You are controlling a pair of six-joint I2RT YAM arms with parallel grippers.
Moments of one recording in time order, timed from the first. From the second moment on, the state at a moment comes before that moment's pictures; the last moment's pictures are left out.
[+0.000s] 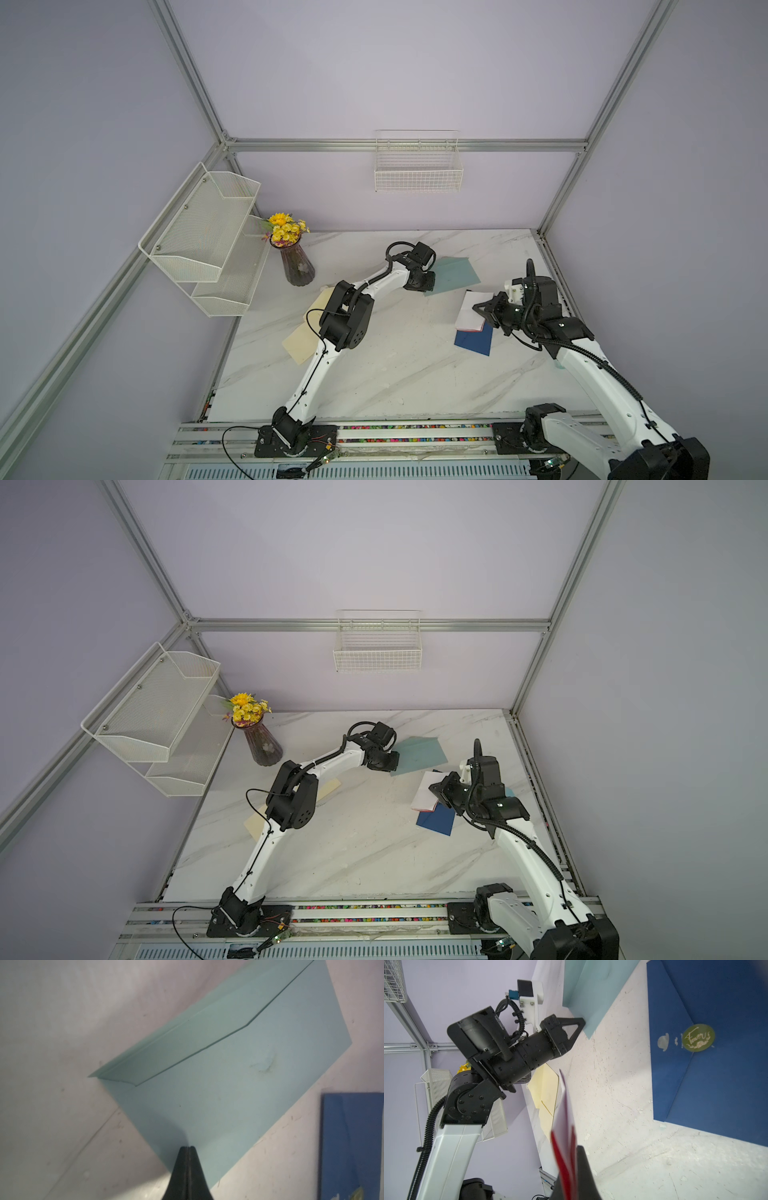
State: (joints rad) left arm -0.63 2.42 2.03 -0.67 0.07 -0.40; right arm 0.13 1.01 0.79 -0.48 -0.51 0.99
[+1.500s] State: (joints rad) left arm -0.55 2.46 2.26 -0.69 0.23 -0.10; right arm 0.11 1.05 0.80 -0.38 -0.59 0.98
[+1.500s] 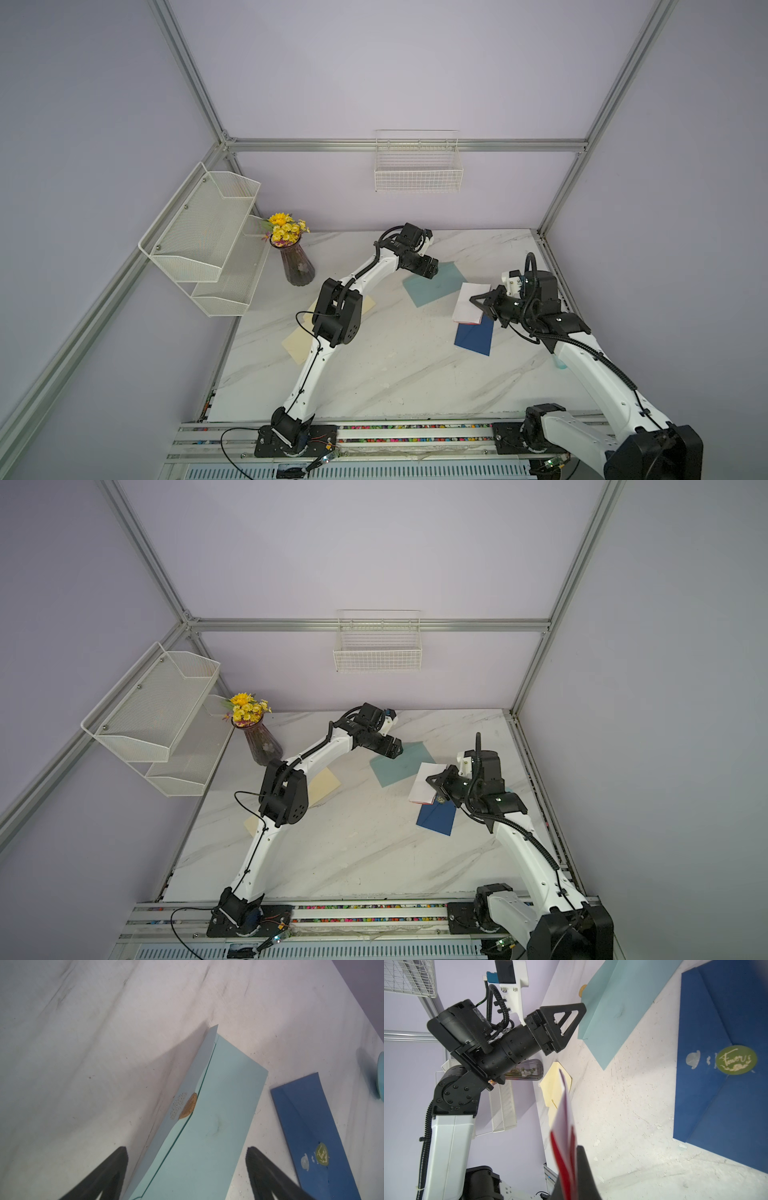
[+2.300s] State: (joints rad) left arm -0.55 2.62 2.40 -0.61 0.29 -0.21; right arm 0.09 1.01 0.86 -0.43 -0.62 0.99
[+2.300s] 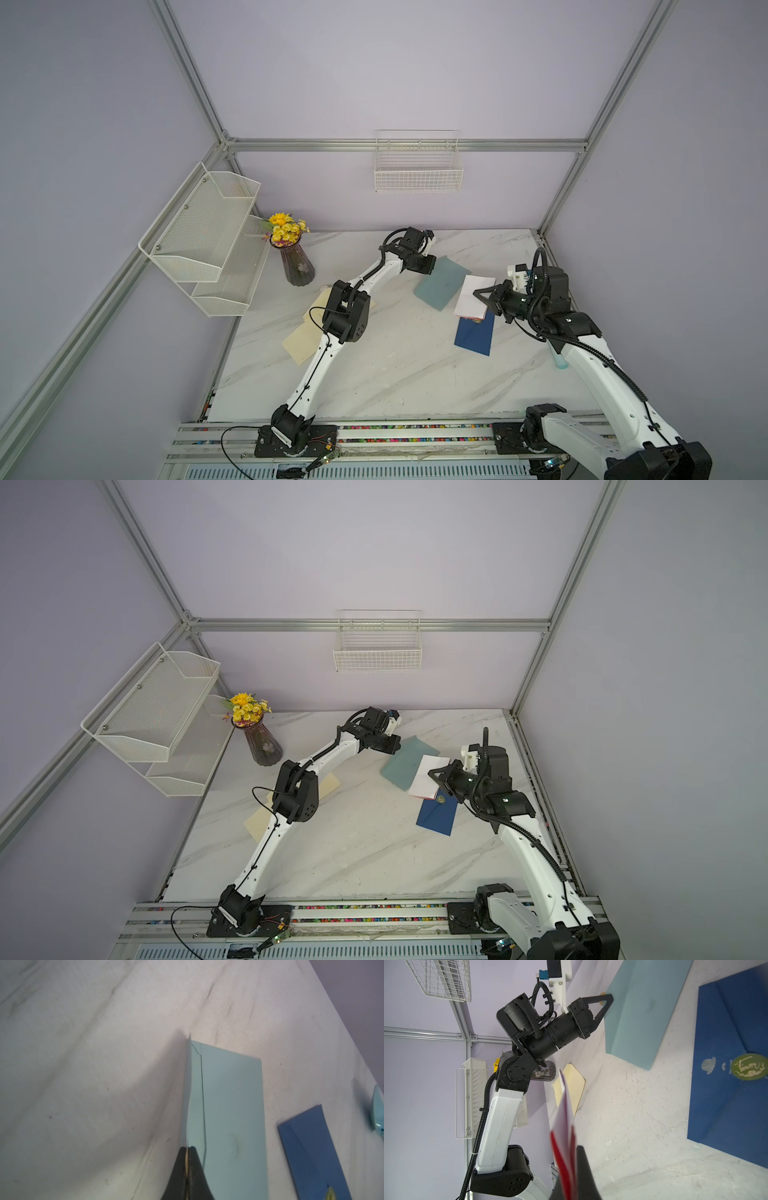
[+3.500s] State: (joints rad) left arm -0.51 1.84 1.60 -0.57 0.19 -0.34; right arm 0.39 1.53 1.15 -0.34 -0.49 1.10
